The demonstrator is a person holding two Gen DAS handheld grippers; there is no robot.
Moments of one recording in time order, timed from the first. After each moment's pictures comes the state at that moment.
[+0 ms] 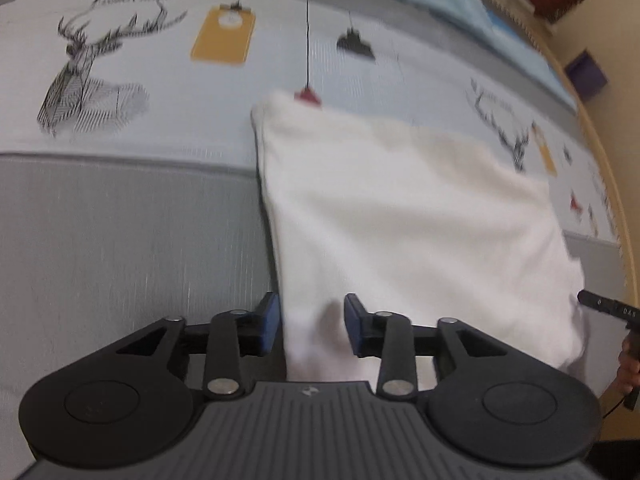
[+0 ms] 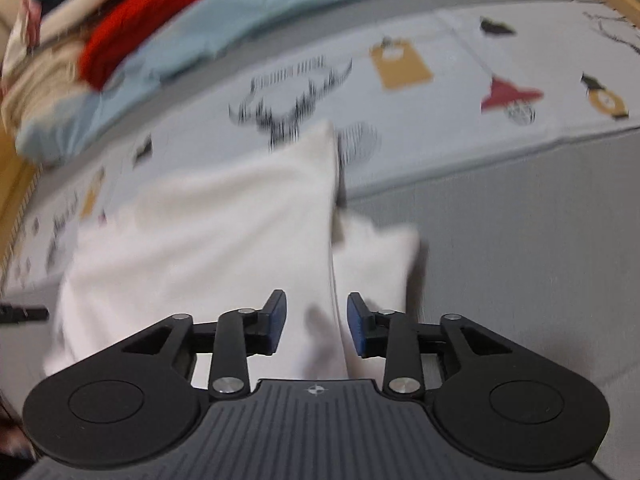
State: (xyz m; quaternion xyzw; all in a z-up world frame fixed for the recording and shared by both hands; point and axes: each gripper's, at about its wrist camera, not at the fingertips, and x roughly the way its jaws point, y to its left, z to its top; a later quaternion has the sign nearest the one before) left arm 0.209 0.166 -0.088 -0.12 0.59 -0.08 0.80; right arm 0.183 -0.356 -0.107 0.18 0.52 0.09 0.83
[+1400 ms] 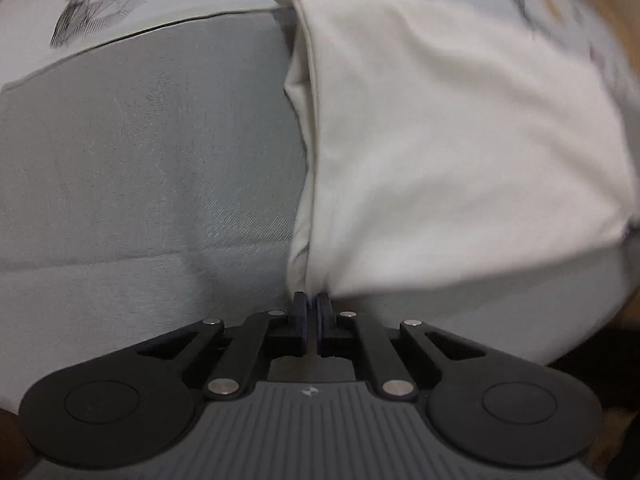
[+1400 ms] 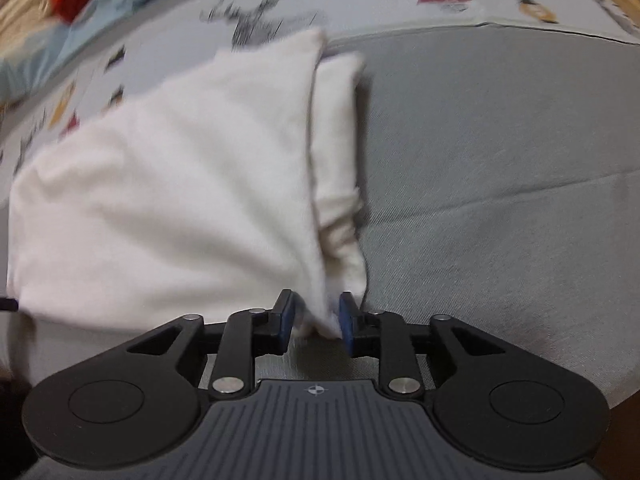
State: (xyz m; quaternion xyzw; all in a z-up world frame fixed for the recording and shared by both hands) left arm 0.105 0.131 -0.111 0.03 0.67 -0.08 0.74; right arm 0.079 -0.346 -0.112 0.11 0.59 0.05 0.80
